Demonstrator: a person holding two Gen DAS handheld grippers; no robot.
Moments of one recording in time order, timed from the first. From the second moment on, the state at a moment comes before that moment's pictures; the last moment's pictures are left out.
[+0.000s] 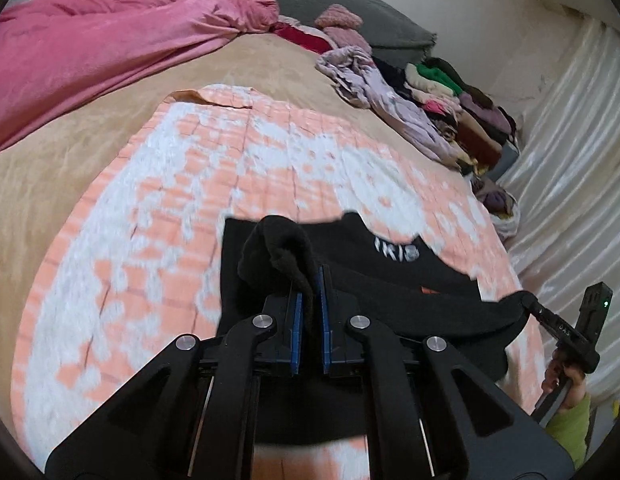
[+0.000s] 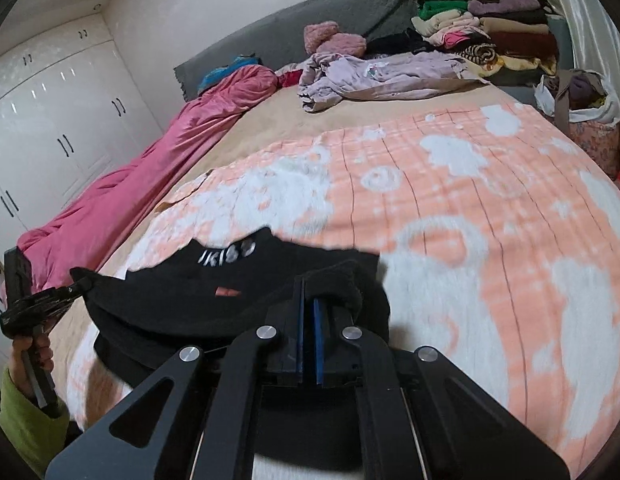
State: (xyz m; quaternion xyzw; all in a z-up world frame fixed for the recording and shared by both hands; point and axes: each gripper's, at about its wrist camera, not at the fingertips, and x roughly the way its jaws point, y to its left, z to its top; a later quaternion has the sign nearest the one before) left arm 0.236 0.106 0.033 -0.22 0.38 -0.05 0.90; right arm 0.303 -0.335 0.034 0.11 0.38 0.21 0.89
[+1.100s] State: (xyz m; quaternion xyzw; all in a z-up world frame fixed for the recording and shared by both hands) left arm 0.219 0.148 -0.006 -0.25 0.36 0.03 0.90; right arm 0.333 -0.315 -0.025 -0.02 0.42 0.13 0.90
